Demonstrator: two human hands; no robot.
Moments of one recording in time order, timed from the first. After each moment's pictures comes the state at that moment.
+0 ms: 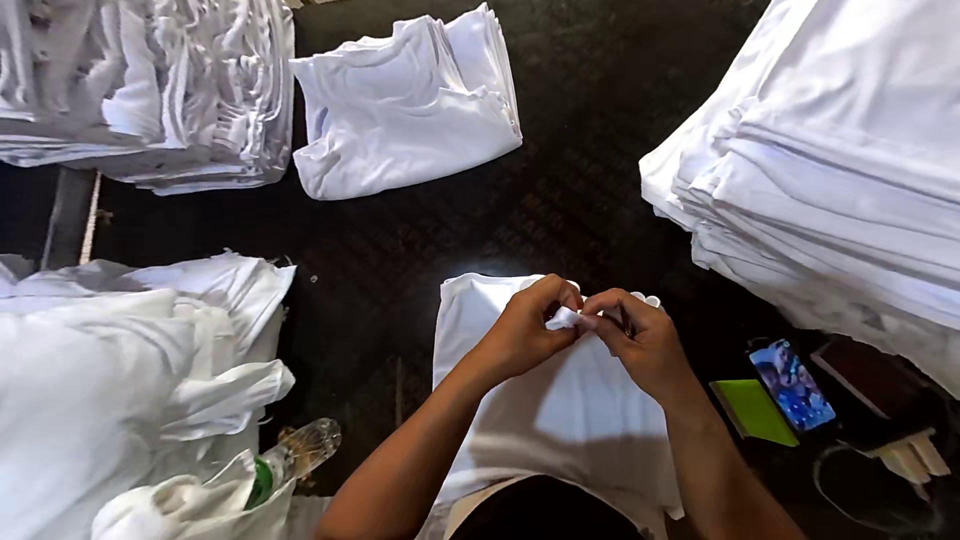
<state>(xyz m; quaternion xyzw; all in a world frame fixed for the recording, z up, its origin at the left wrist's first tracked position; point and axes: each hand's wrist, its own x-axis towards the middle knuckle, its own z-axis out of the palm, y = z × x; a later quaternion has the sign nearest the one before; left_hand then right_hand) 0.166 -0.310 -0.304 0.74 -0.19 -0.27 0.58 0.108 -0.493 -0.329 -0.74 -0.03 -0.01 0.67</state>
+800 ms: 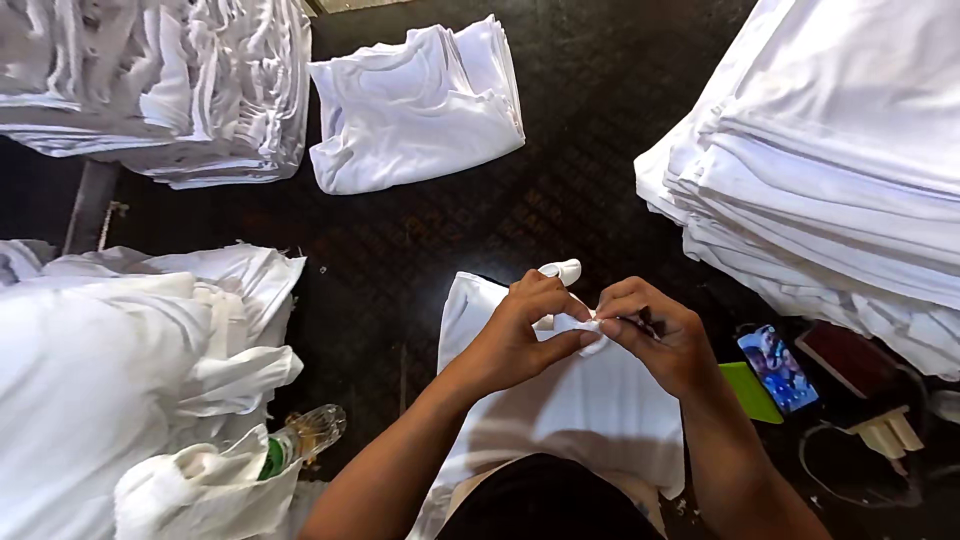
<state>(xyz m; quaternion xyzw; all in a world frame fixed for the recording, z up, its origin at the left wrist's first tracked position) 0.133 -0.293 -0.264 0.77 -0.30 -0.16 0.55 0.083 -0.505 -0.297 -0.71 -0.13 -0.05 0.69</state>
